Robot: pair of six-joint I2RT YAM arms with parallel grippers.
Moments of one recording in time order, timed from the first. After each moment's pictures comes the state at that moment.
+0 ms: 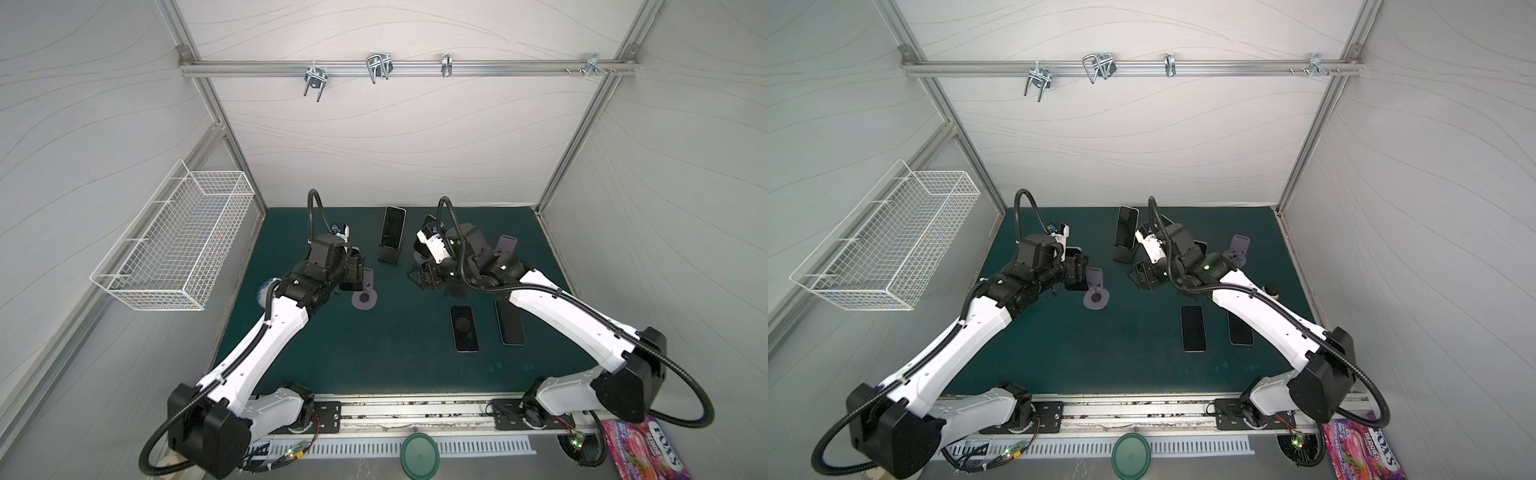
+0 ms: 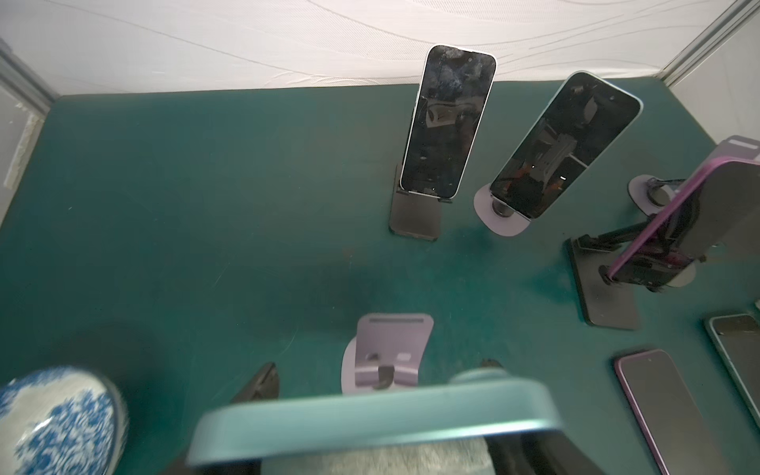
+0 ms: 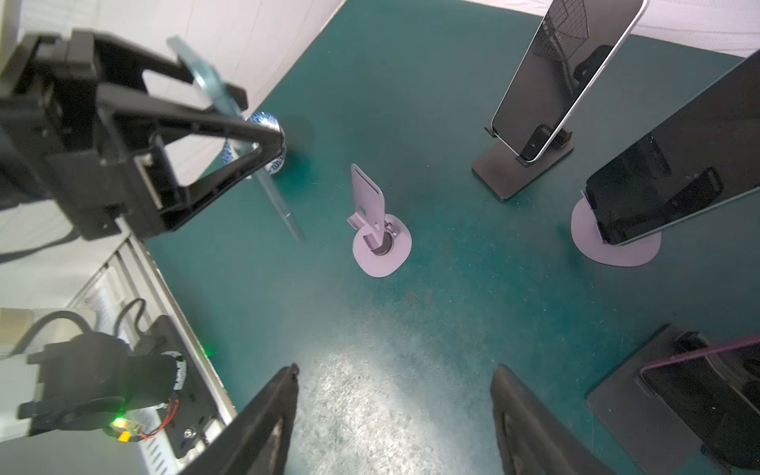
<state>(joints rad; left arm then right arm) -0.37 1.09 0.99 -0.54 -0.13 -0.24 0.78 1.37 1.29 -0.59 -0.21 0.22</state>
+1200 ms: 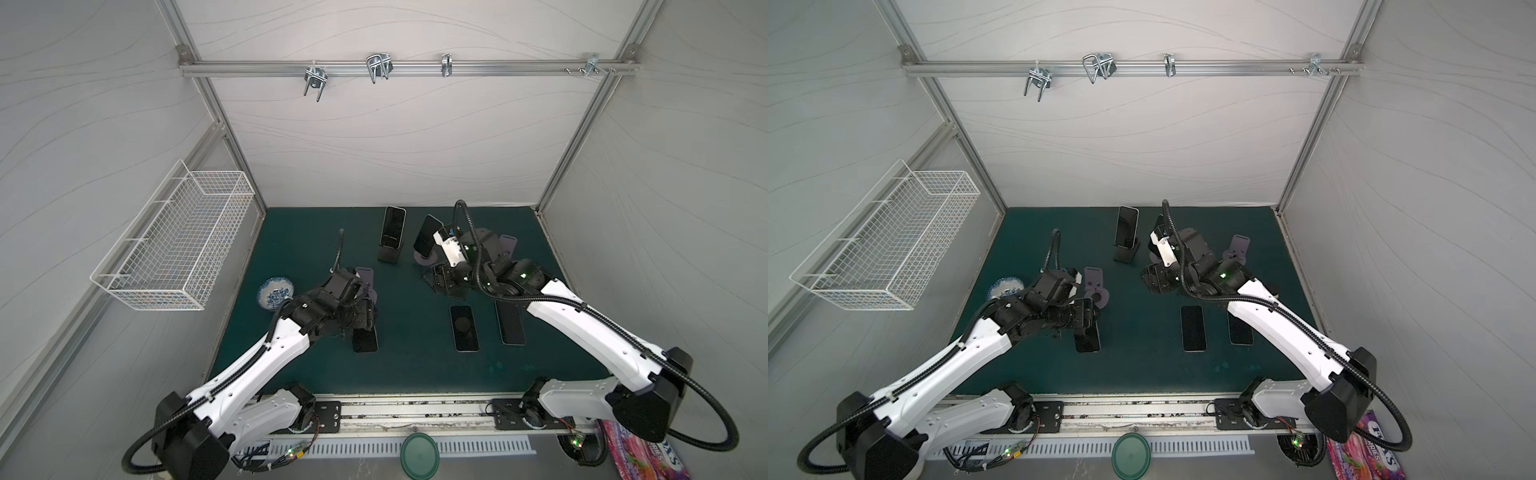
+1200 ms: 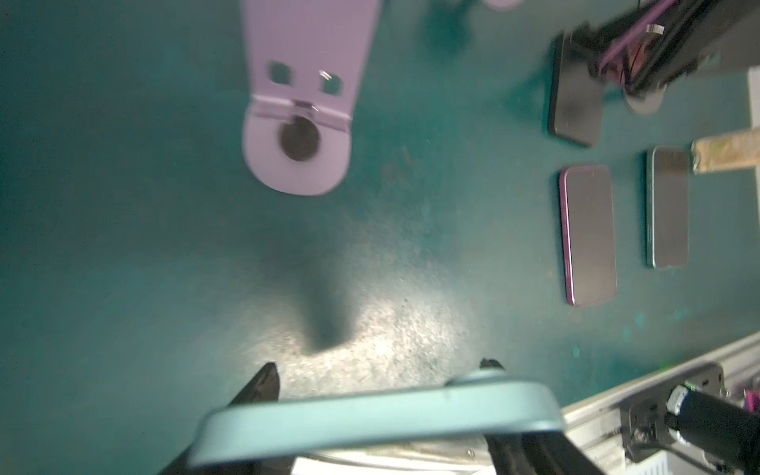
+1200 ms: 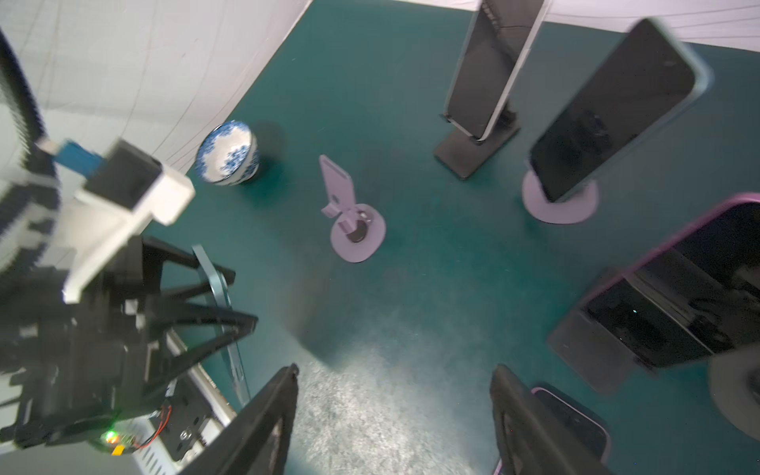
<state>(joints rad) -0.63 1.09 0.87 -0.82 0.02 -0.61 0.75 1.25 1.24 -0.68 -0.12 0.27</state>
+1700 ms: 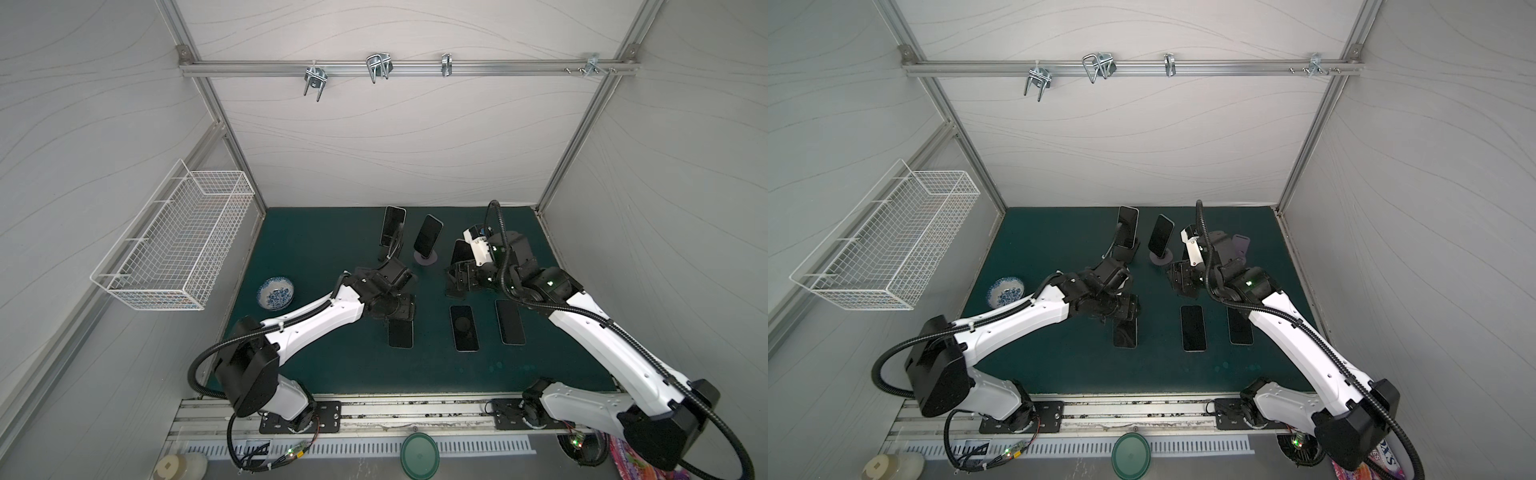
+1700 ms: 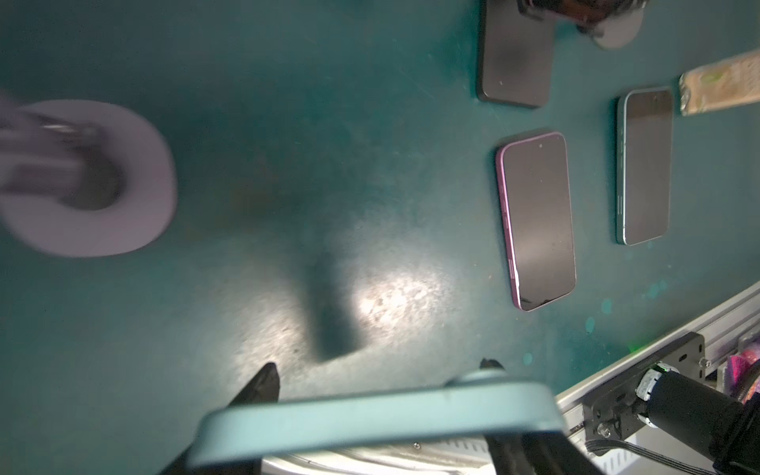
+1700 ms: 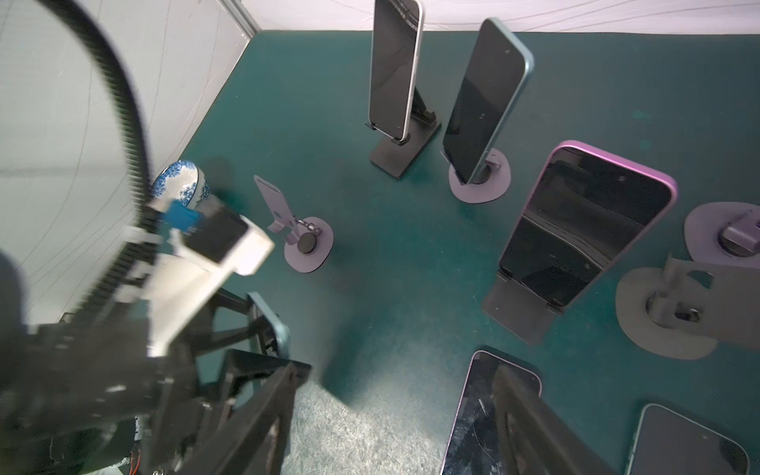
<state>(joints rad) -0.81 1.54 1.15 -0.73 0.07 -0.66 0.62 1.12 1.15 -0.70 -0.11 0.29</state>
